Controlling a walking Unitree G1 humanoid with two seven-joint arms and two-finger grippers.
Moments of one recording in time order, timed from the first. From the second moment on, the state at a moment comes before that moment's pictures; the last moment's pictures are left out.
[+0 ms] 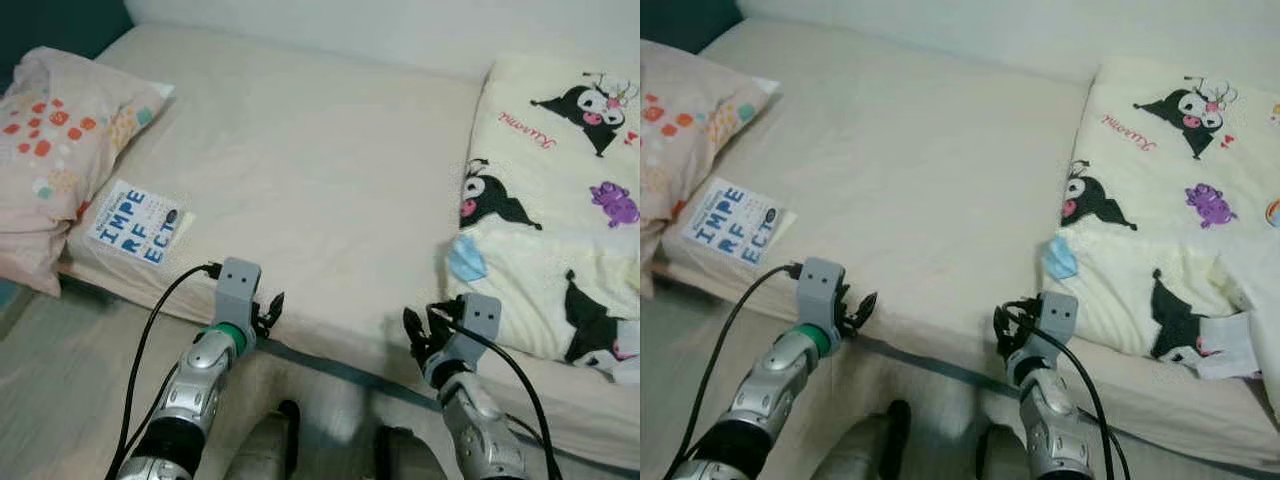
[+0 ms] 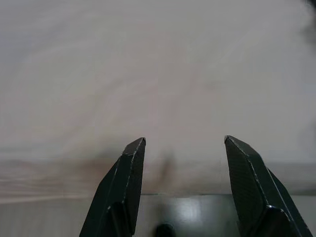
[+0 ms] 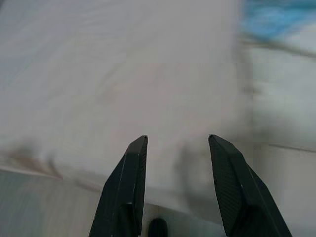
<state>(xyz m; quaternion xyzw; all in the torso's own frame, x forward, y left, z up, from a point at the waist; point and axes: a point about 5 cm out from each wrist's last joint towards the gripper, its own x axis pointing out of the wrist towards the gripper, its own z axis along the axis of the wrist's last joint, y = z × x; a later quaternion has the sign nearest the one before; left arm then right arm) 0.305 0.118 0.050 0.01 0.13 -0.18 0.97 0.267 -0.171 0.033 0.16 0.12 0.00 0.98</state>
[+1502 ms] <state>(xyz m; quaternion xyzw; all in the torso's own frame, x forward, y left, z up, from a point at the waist) 0.307 0.114 0.052 0.01 0.15 -0.20 0.97 0.266 -0.176 0.035 0.16 0.12 -0.02 0.98</state>
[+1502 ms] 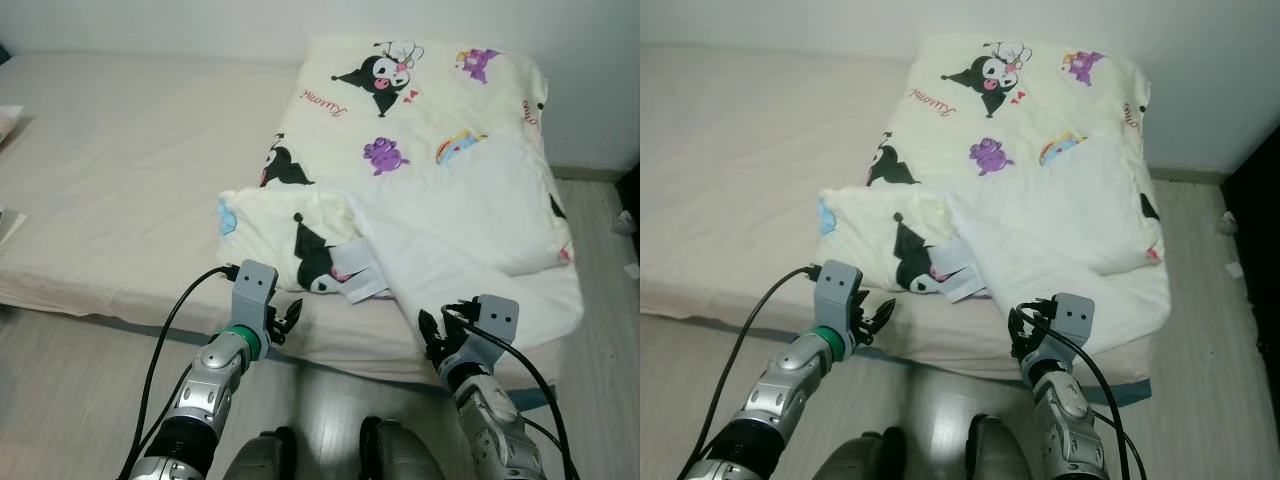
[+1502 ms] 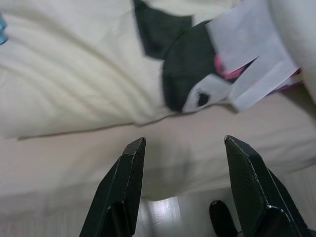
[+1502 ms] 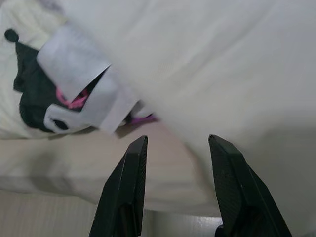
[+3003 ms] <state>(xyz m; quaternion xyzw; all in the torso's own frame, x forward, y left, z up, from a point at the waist) 0.314 0.110 0.073 -0.03 0.07 -0.19 0.98 0.291 -0.211 0.096 0.05 -0.06 -0.11 0.99</state>
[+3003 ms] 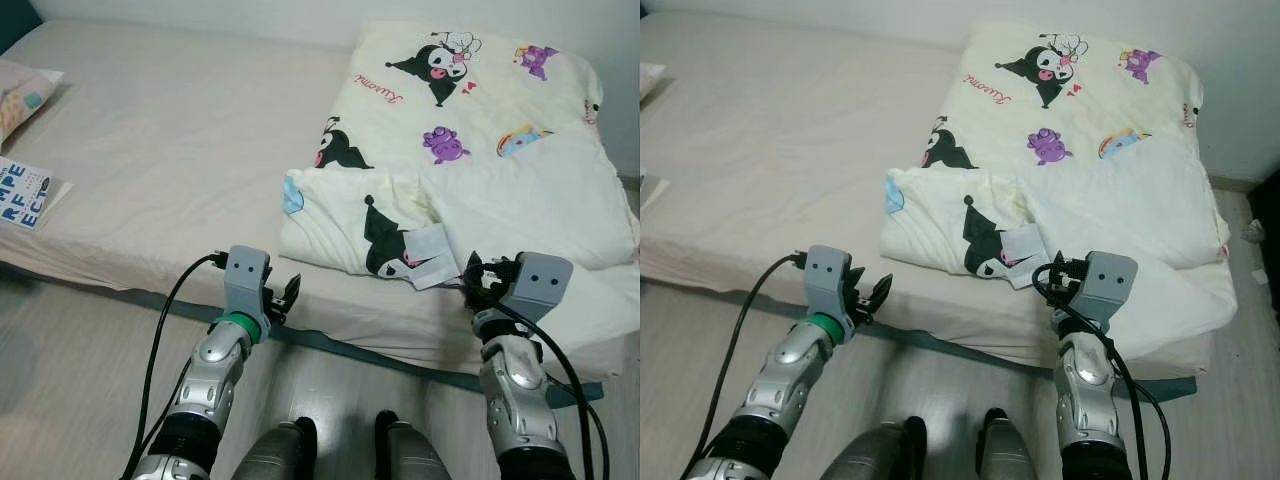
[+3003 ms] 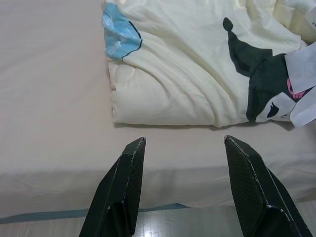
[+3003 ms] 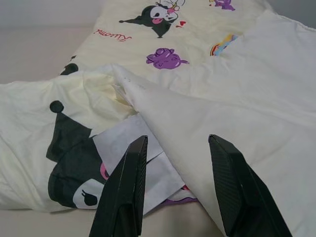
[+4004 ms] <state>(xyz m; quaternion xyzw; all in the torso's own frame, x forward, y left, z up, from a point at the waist) 0.315 0.118 0.079 -0.04 0.04 -0.17 0.98 0.287 -0.194 0.080 0.10 -0.02 -0.08 0.99</state>
